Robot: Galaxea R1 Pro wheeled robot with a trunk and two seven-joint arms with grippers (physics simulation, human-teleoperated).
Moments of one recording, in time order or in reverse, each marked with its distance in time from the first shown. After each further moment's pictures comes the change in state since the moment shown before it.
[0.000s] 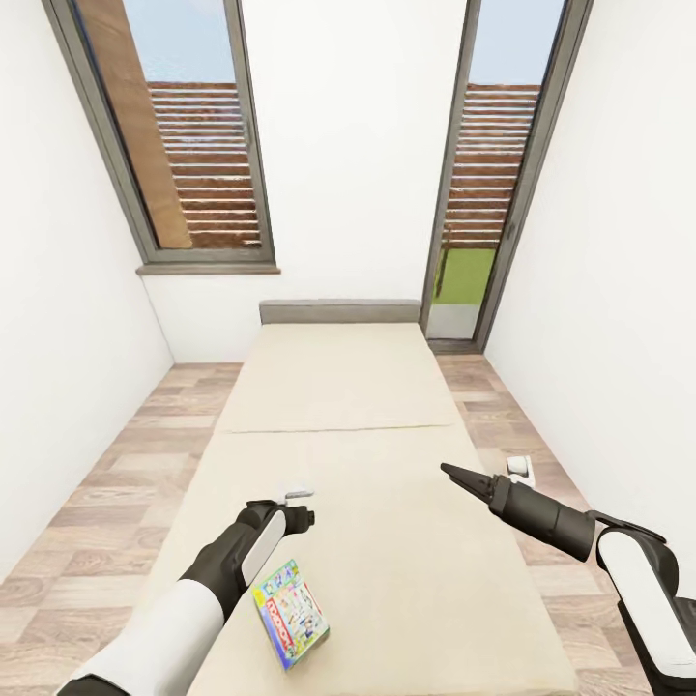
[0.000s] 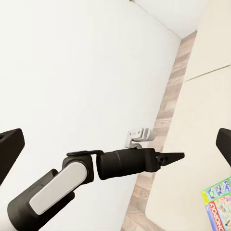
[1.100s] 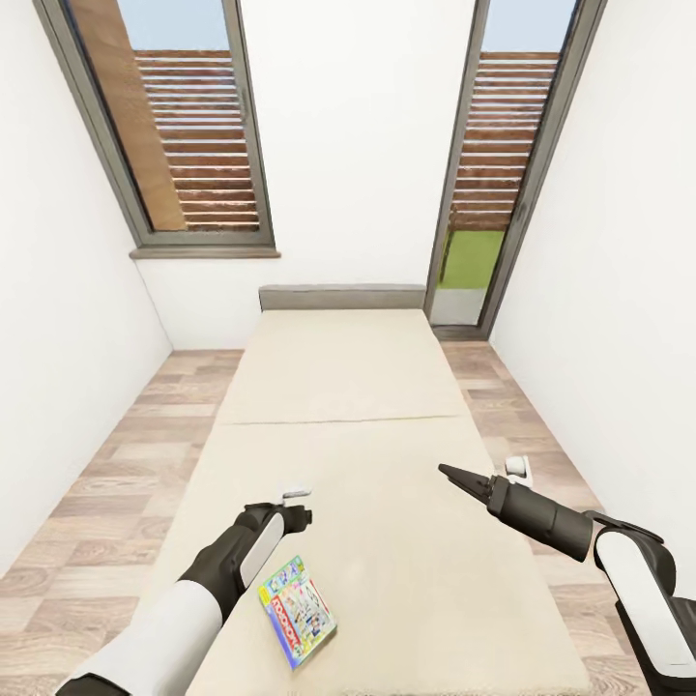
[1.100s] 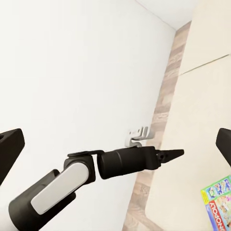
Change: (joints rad) left arm 0.000 0.005 0.002 0.021 0.000 -0.054 0.000; right arm 0.000 0.003 0.006 0.000 0.001 -0.001 -0.004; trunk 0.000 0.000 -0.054
